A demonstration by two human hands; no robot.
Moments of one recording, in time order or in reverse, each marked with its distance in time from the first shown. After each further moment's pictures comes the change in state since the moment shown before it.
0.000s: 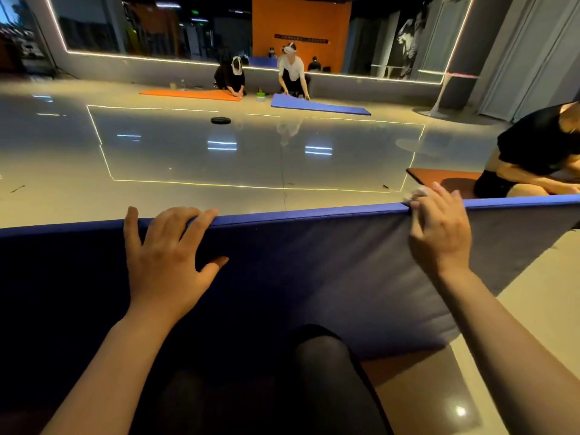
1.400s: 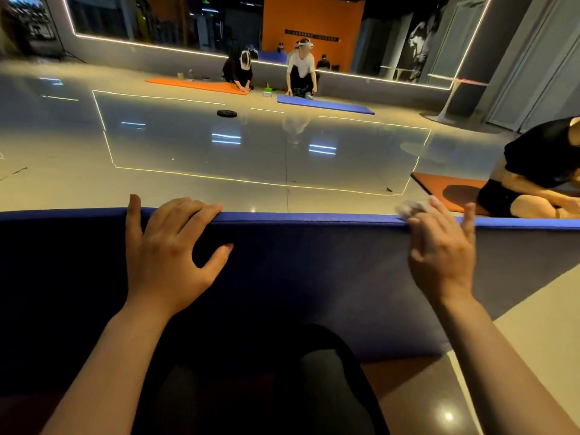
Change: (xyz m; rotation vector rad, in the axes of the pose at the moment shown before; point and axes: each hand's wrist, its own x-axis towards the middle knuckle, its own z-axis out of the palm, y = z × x) left_hand 0.001 -0.003 -0.005 -0.093 -0.008 -0.035; right_hand -0.020 -0.025 -0.011 -0.033 -0.039 -0.036
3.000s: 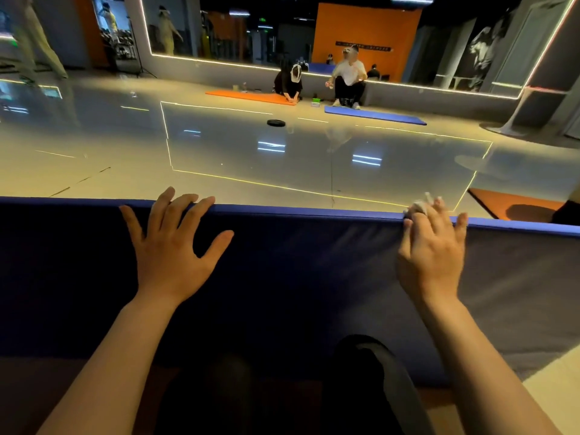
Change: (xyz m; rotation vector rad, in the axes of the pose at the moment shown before) left_hand -0.025 -0.073 -0.028 0.113 0.018 -0.248; right_hand 0.010 -0.106 0.032 0.165 -0.085 0.110
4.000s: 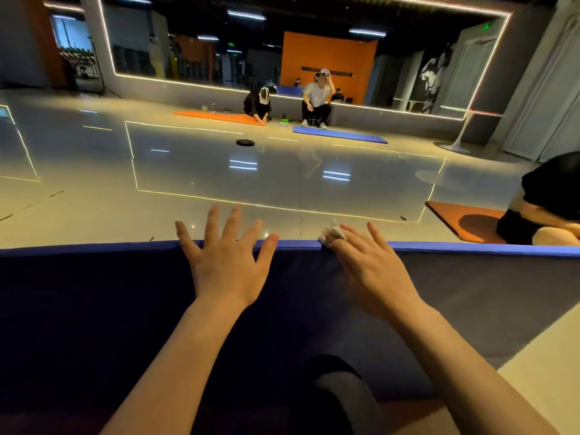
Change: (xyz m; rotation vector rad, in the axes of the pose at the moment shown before) left_hand 0.032 0.141 0.011 0.090 -0.317 -0.070; right_hand 0.016 0.013 -0.027 0.022 -0.257 -0.567
